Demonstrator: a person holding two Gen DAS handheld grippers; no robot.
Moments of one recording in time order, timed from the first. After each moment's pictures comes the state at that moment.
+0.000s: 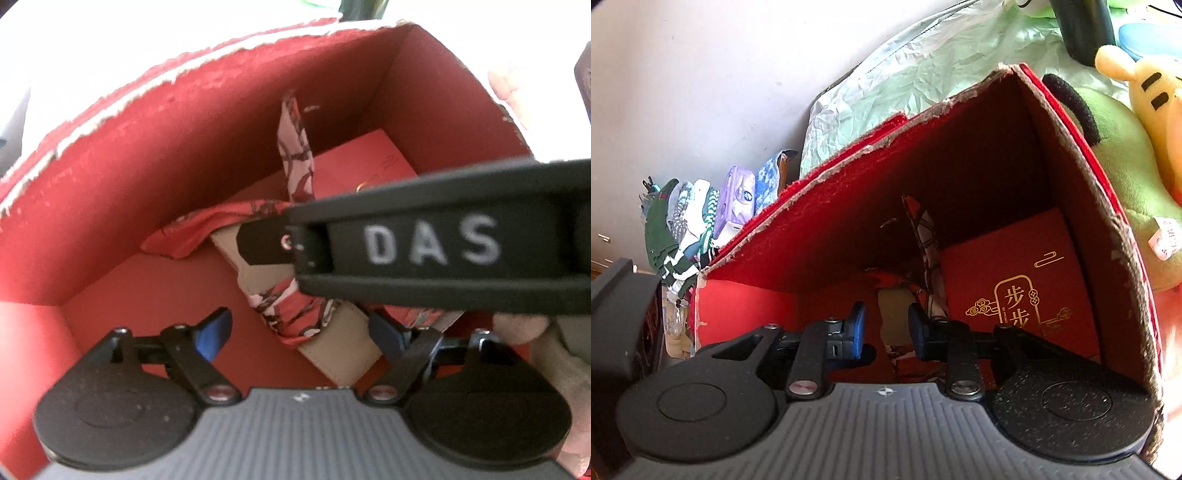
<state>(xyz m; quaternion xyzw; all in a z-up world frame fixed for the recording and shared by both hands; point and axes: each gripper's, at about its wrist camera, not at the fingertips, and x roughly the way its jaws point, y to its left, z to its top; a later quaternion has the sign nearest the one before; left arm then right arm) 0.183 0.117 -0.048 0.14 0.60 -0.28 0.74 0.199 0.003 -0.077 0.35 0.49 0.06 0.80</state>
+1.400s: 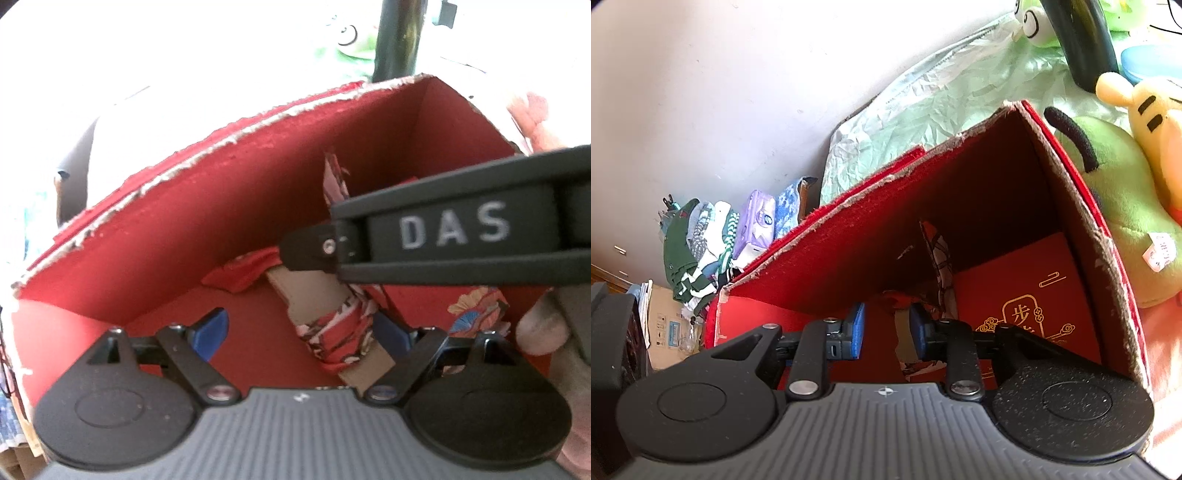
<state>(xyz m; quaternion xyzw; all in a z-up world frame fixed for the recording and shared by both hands) 0.148 0.065 -0.013 0.17 0.52 -0.20 0.81 0.188 0.000 -0.071 0.36 0.43 0.08 0.83</state>
